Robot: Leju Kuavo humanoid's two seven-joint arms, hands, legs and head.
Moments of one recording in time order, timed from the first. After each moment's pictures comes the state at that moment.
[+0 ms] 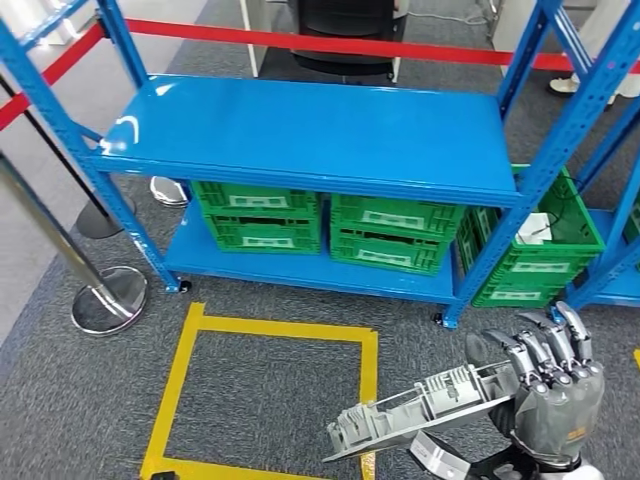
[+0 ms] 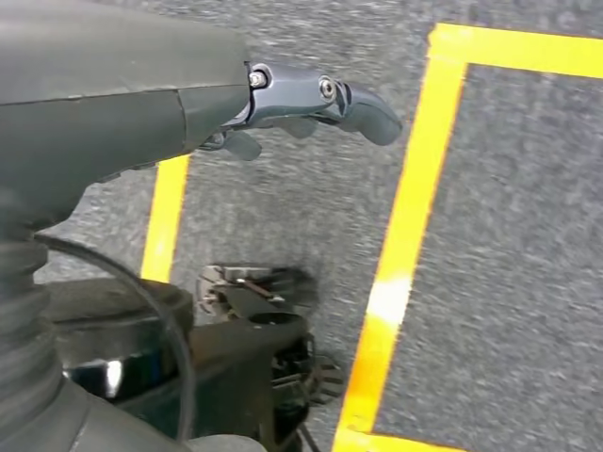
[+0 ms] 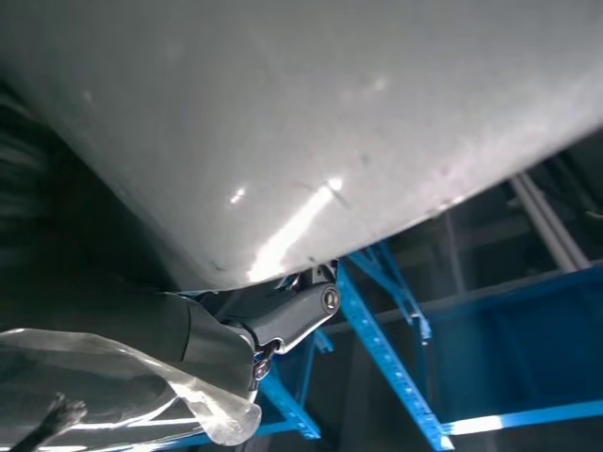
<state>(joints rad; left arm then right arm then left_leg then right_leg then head) -0.06 -0.17 -0.26 -0.18 0.44 0.36 -0.39 0.38 0.26 -0.21 -2.07 1.17 -0.67 -0.69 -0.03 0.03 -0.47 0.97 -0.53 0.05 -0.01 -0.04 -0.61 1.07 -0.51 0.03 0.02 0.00</state>
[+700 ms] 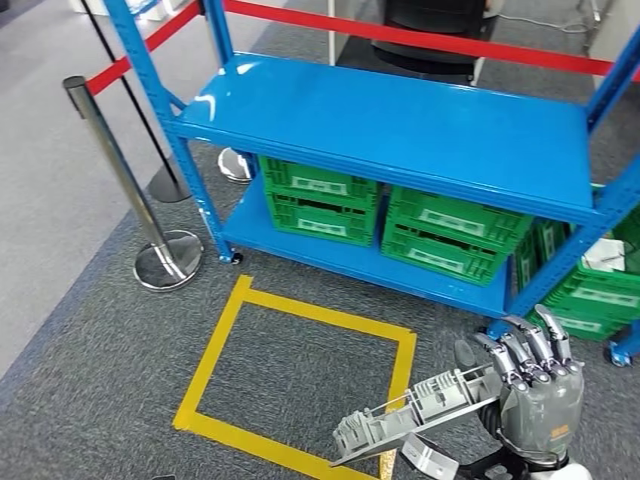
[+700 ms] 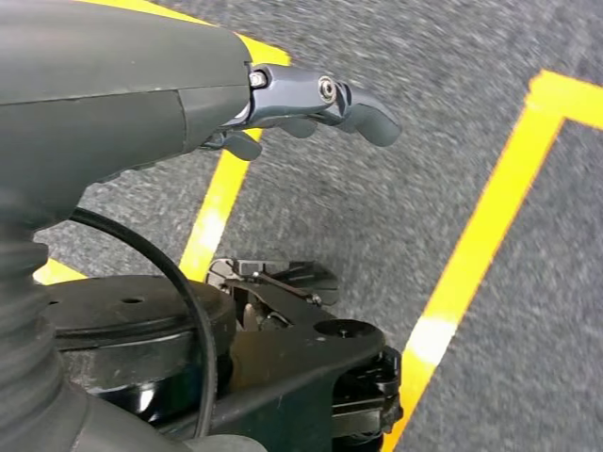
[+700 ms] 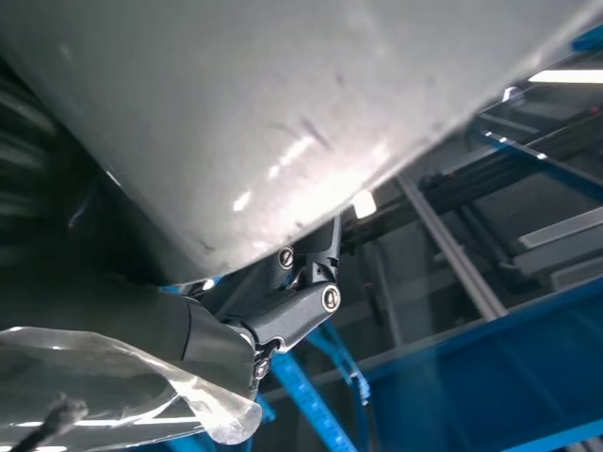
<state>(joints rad) -0.06 -0.17 -0.27 -0.18 0.43 0.36 -0.37 0.40 0.27 -0.21 -2.04 1.20 -0.67 -0.69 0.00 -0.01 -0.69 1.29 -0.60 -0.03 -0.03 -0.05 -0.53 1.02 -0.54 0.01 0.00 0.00</state>
